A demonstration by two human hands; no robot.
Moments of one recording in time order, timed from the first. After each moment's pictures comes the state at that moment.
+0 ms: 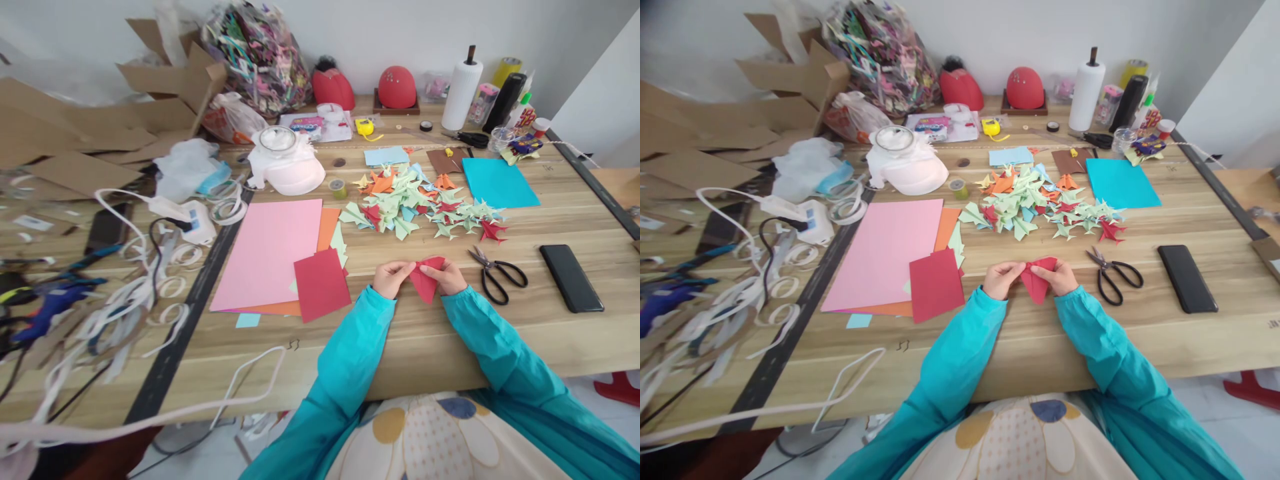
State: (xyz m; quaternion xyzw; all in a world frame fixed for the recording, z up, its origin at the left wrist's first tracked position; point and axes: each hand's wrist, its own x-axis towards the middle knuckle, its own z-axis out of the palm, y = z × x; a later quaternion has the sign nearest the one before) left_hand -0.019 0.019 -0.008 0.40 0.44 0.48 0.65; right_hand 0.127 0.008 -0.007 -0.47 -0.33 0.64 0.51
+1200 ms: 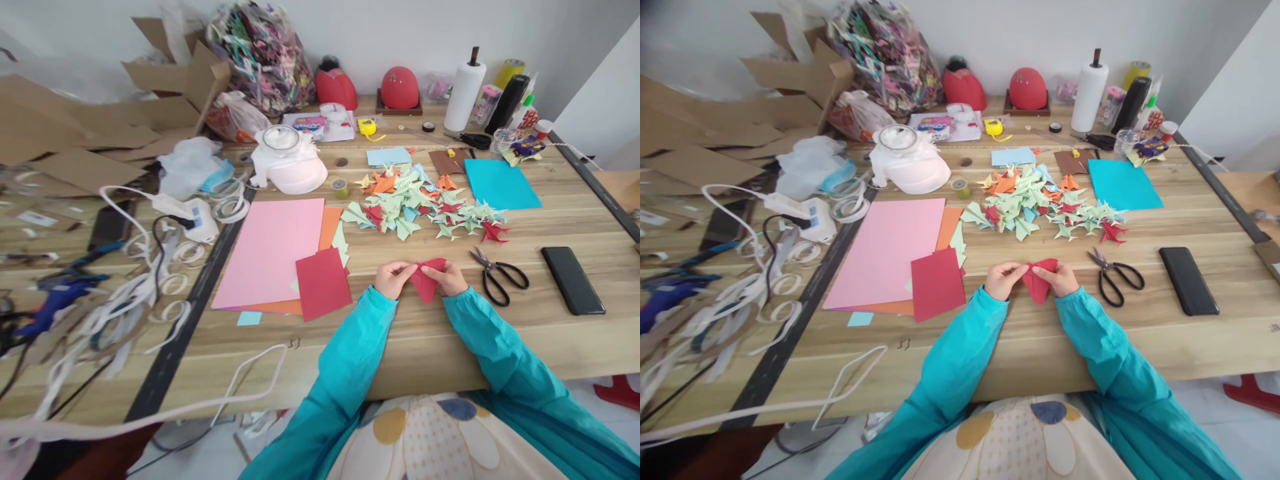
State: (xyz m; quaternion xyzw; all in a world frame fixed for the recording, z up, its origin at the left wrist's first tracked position) left_hand -0.021 0.018 -0.002 0.47 0.47 0.47 0.57; right_hand 0.127 0.007 -0.006 -0.49 -0.34 0.63 0.50
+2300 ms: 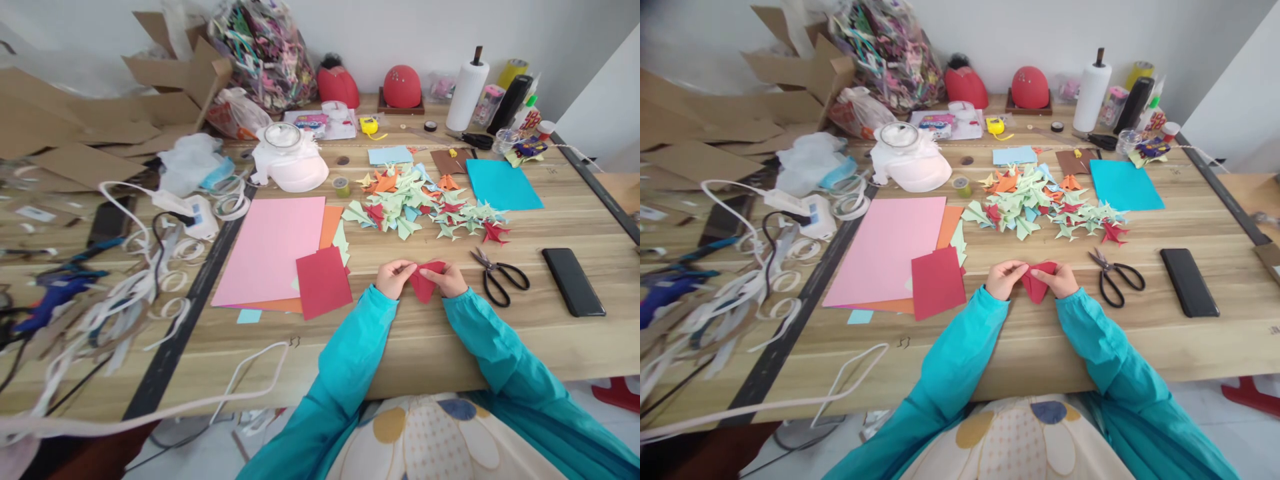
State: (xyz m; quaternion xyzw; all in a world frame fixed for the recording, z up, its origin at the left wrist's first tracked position) left_hand -0.019 0.019 -0.004 0.44 0.47 0.48 0.60; right_hand 0.131 0.007 -0.014 -0.48 -0.43 0.59 0.48
